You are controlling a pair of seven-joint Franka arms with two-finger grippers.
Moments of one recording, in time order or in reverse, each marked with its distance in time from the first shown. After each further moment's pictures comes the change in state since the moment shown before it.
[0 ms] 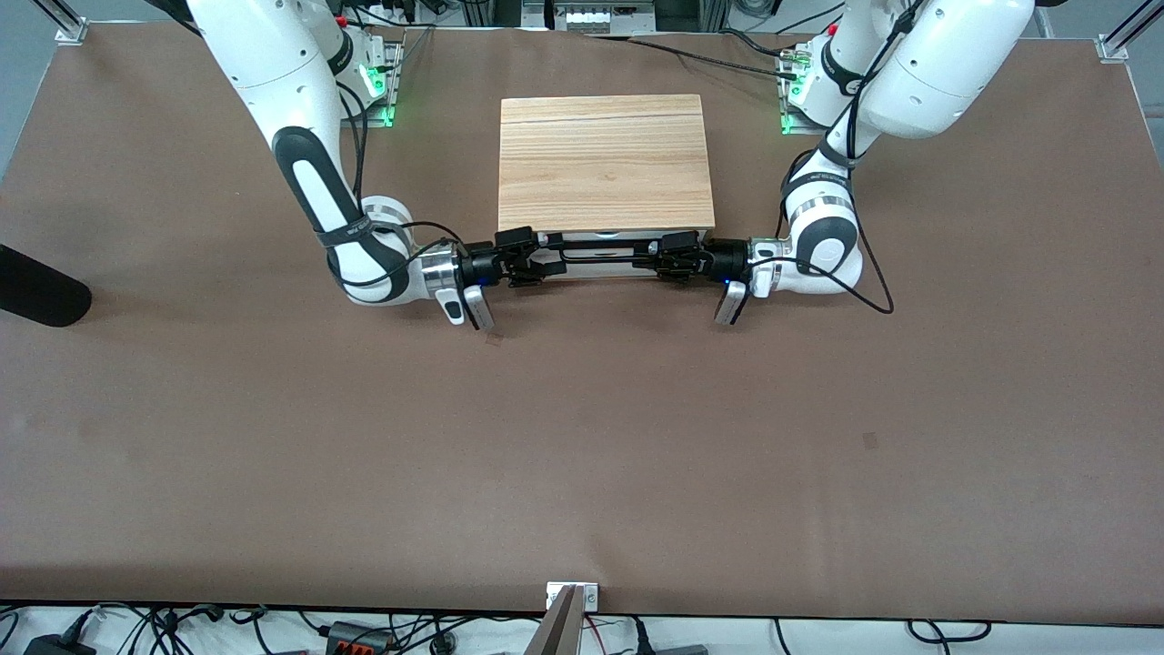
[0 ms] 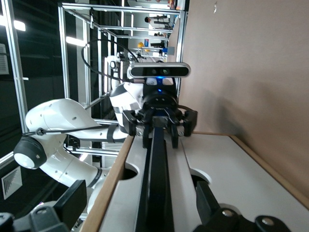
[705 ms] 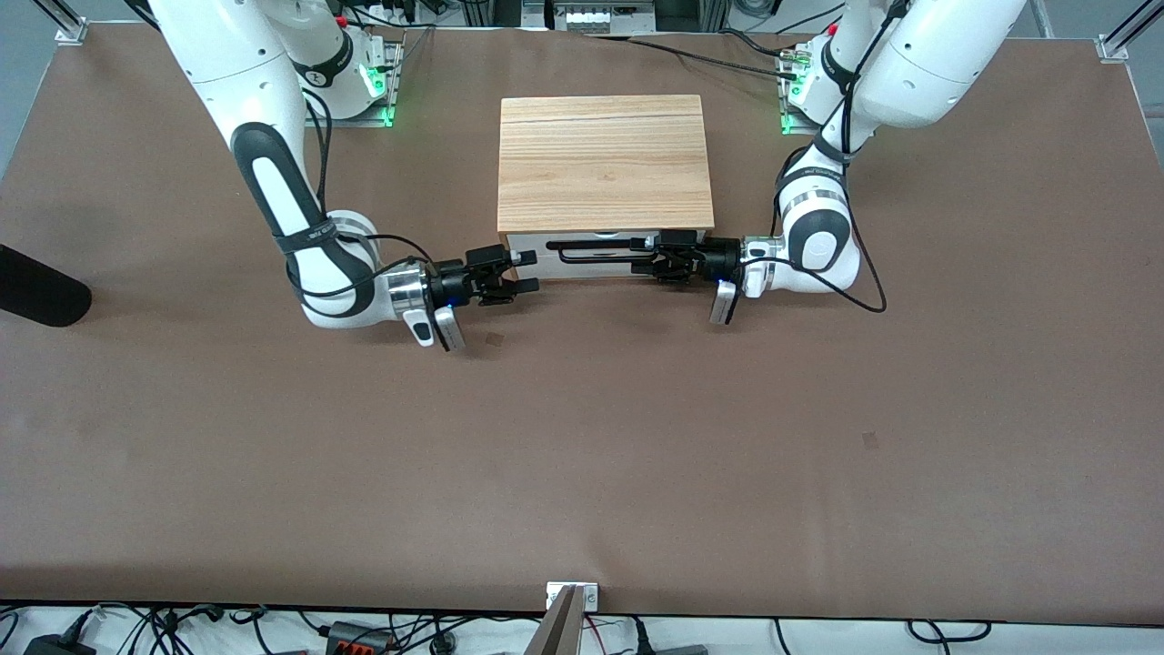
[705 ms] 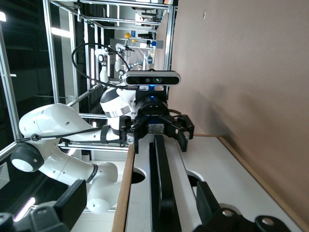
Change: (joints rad) left arm -0.039 -0.029 -0.001 0.031 0.007 0.091 -0.084; right arm -0.082 -0.019 -0.010 0.060 -0.164 0.000 0.111
